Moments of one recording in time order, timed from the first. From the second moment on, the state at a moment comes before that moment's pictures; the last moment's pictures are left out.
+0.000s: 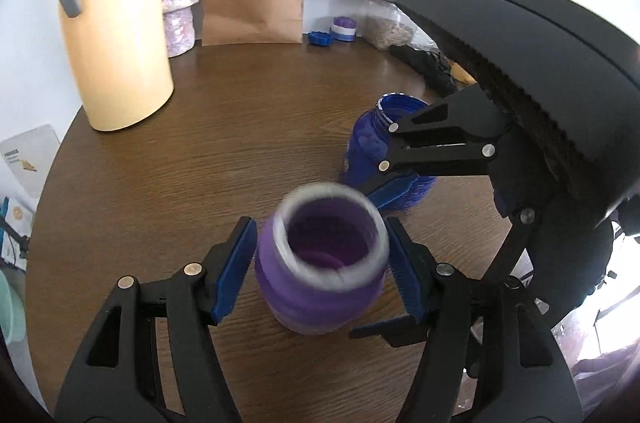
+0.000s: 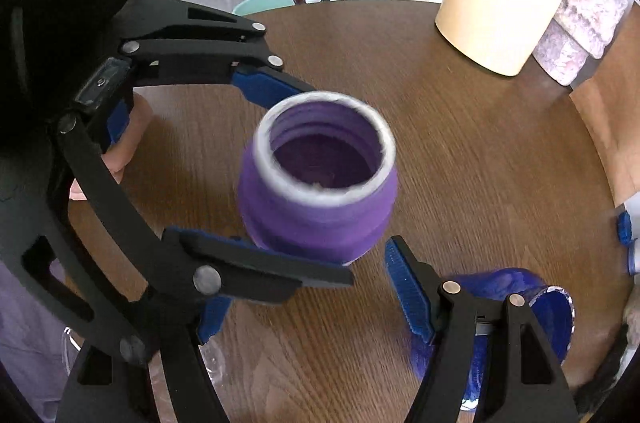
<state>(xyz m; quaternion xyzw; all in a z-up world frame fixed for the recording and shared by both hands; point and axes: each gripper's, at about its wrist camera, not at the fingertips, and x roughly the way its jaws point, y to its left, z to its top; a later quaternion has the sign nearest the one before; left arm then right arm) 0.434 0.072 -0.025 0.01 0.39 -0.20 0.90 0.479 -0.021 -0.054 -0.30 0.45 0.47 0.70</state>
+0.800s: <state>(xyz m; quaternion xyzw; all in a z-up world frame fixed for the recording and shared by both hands) 0.354 0.086 0.050 -0.01 0.33 -0.16 0.93 0.441 -0.104 0.058 -0.27 0.38 0.39 0.80</state>
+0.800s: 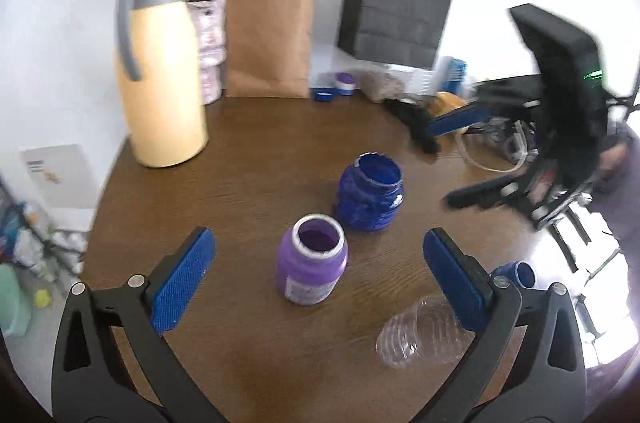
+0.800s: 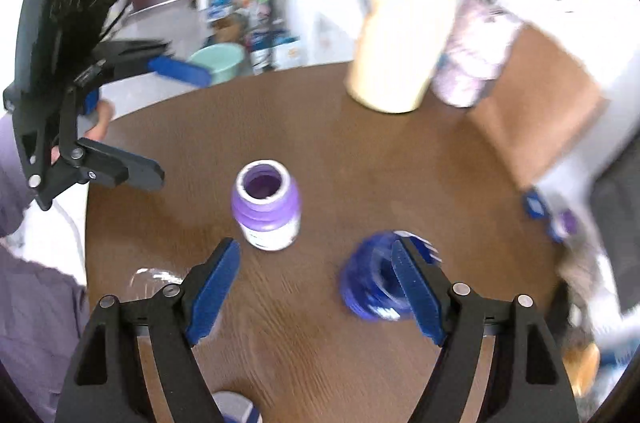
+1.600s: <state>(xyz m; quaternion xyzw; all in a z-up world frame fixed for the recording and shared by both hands) 0.147 0.020 0.061 0.04 0.28 -0.01 0.96 0.173 -0.226 0.059 -0.03 0.36 0.12 0.93</state>
